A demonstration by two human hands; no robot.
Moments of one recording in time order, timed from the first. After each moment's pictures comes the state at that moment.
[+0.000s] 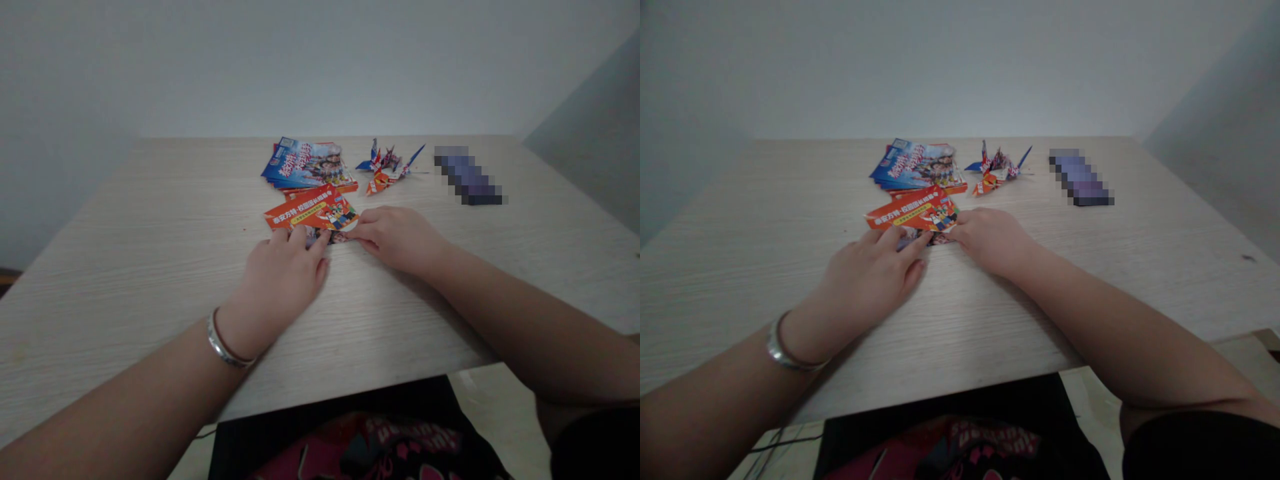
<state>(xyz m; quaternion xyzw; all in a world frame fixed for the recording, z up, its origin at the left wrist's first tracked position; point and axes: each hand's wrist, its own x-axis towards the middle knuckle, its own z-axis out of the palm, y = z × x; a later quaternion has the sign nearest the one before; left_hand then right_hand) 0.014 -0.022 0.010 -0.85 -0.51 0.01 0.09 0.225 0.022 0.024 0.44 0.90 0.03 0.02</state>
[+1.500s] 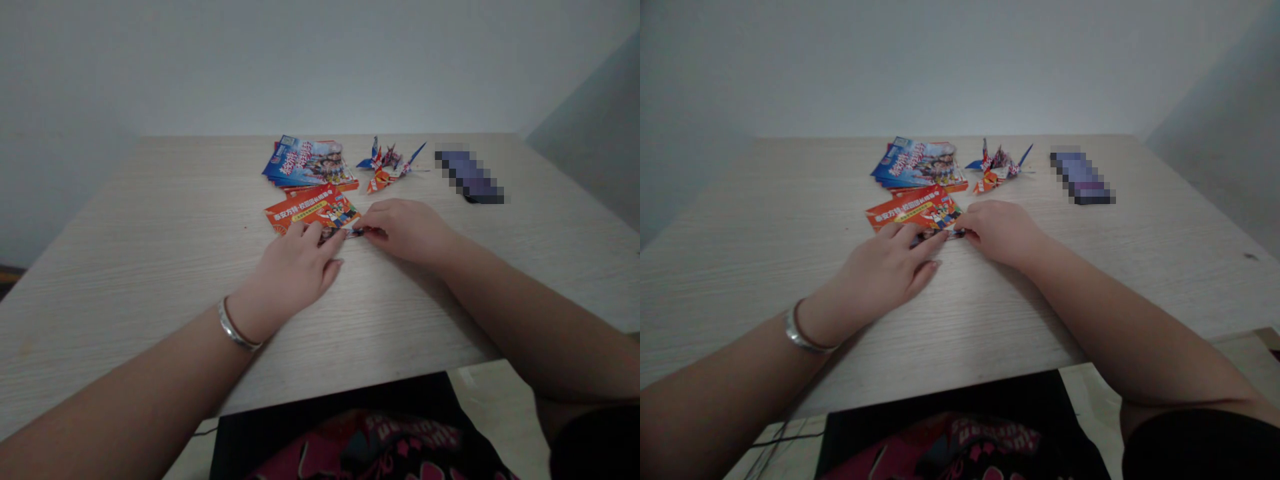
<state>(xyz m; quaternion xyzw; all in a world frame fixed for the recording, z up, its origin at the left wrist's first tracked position) 0.015 -0.013 0.004 -0.90 -0.43 -0.03 0.06 0.238 0.028 0.023 0.45 0.89 -0.01 -0.02</state>
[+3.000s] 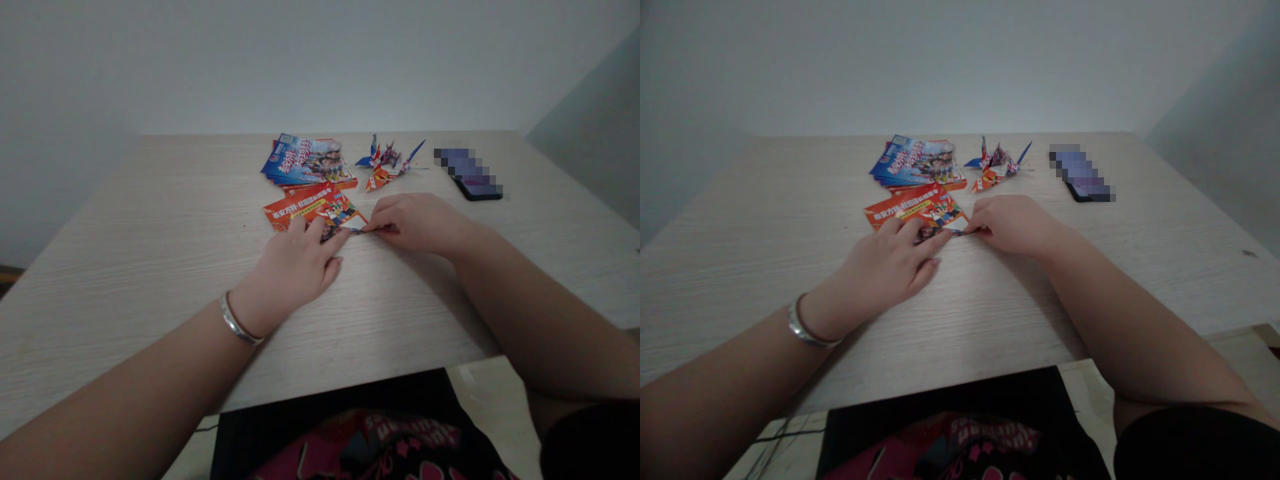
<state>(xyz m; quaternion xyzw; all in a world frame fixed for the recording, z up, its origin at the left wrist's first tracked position) 0.018 -0.014 0.008 -0.89 -0.44 0.01 0.09 0.256 0.037 0.031 0.42 0.91 -0.03 0.02</state>
